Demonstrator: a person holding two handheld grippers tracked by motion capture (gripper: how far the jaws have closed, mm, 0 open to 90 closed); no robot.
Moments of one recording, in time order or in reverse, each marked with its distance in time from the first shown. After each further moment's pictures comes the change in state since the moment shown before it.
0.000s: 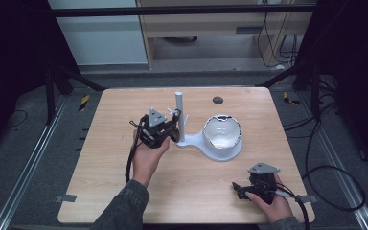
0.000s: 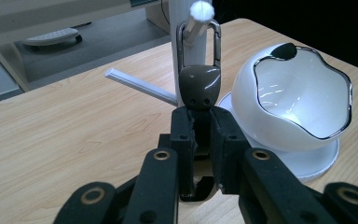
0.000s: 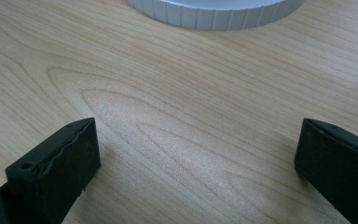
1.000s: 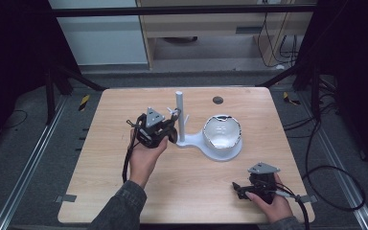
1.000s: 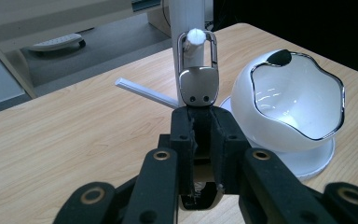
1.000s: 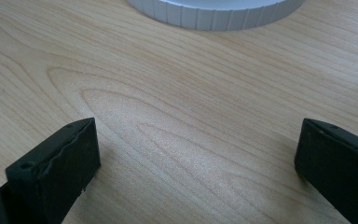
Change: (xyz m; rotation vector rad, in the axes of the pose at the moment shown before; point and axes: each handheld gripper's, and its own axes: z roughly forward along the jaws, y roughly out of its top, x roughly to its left) left arm 0.000 0.007 -0.014 -0.008 0.008 0.017; right arm 0.000 0.000 0.000 0.000 0.001 -0.002
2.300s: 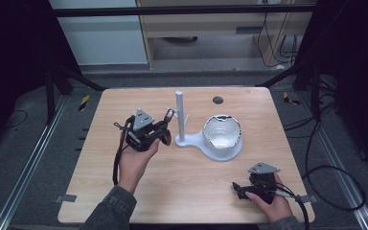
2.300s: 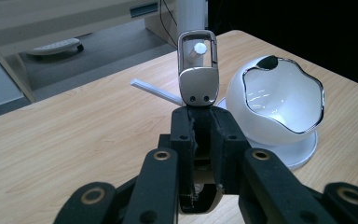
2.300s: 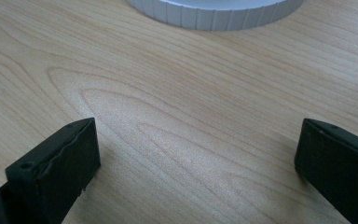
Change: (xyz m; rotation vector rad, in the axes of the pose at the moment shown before) left arm 0.007 0.001 -0.032 -0.023 -0.020 -0.007; right arm 0.000 0.000 0.000 0.000 0.001 0.000
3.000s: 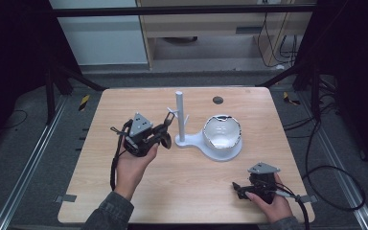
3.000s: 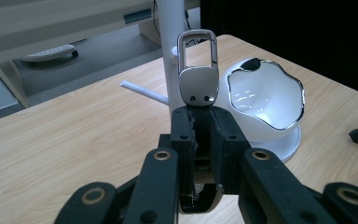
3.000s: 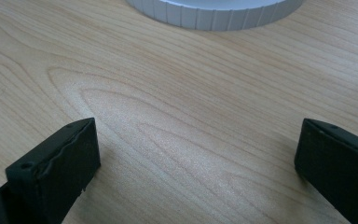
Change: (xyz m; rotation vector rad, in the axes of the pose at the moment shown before) left arm -0.008 -0.001 -0.017 -0.026 -0.019 0.008; right arm 0.000 0.000 0.000 0.000 -0.002 0.000
